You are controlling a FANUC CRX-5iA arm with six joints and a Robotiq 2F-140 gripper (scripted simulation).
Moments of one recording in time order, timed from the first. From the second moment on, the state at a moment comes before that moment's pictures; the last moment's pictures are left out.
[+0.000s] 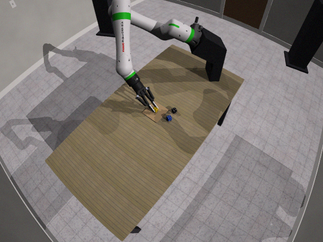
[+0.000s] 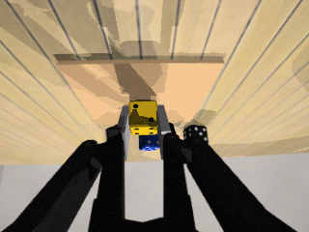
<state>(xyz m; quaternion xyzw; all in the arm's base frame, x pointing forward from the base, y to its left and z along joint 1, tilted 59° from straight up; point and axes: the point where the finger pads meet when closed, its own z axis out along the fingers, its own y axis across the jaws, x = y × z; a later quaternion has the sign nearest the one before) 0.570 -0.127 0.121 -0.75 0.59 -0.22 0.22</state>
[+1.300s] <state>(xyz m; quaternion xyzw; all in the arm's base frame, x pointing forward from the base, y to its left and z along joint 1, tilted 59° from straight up) 0.572 -0.130 0.119 -0.75 0.59 -0.22 0.22</state>
